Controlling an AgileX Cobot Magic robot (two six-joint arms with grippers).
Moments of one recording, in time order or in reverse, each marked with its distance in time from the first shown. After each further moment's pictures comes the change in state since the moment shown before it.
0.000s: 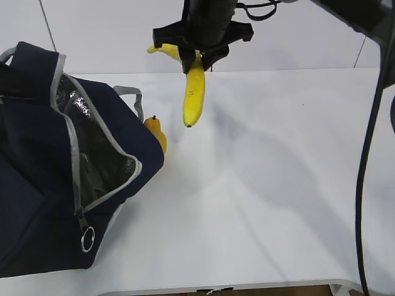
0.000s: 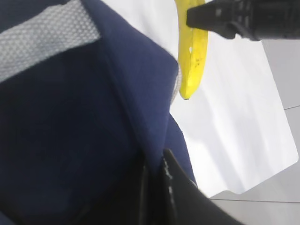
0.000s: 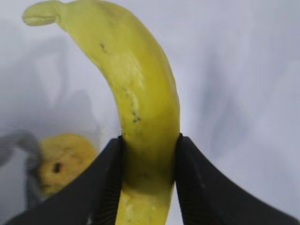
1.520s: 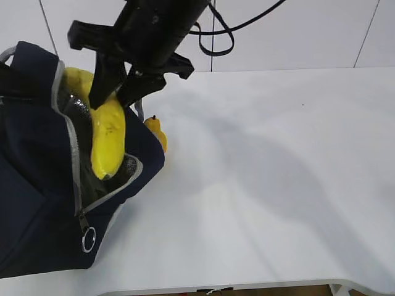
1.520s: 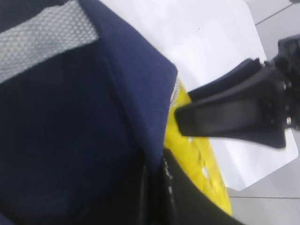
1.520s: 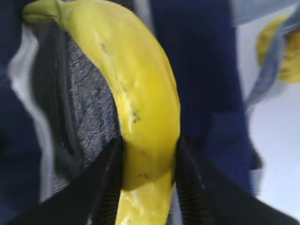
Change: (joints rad) left arm 0.000 0.000 0.000 -0.006 0.008 0.019; right arm 0.085 -0.190 0.278 0.645 0.009 -0.254
